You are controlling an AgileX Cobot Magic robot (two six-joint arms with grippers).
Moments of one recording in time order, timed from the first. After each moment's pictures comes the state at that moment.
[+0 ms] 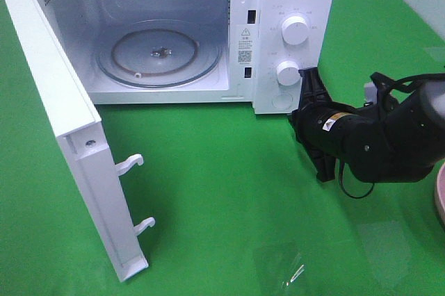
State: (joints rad) left arm 0.07 -0.01 -0.50 -0.15 1.04 0.19; right arm 0.48 2.01 -0.67 0.36 -0.79 1.30
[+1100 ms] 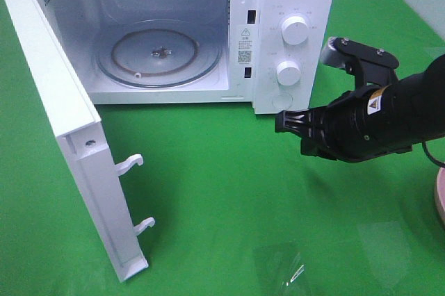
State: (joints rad) left arm 0.07 -0.01 -0.50 -0.15 1.04 0.19; right arm 0.48 1.52 -0.64 0.10 0.10 0.35
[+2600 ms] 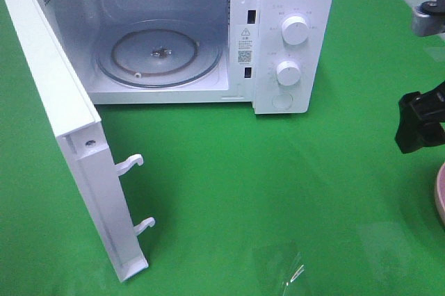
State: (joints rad) left arm 0.07 -0.01 -0.50 -0.15 1.04 0.19; right arm 0.18 1.29 -0.82 -0.16 0.79 0.05
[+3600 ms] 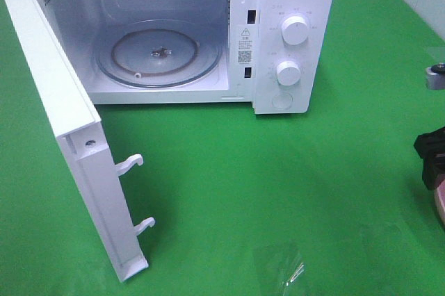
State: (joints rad) left arm 0.07 -0.01 -0.50 -0.15 1.04 0.19; right arm -0.03 1.63 -0.82 -0.19 0.71 0.05
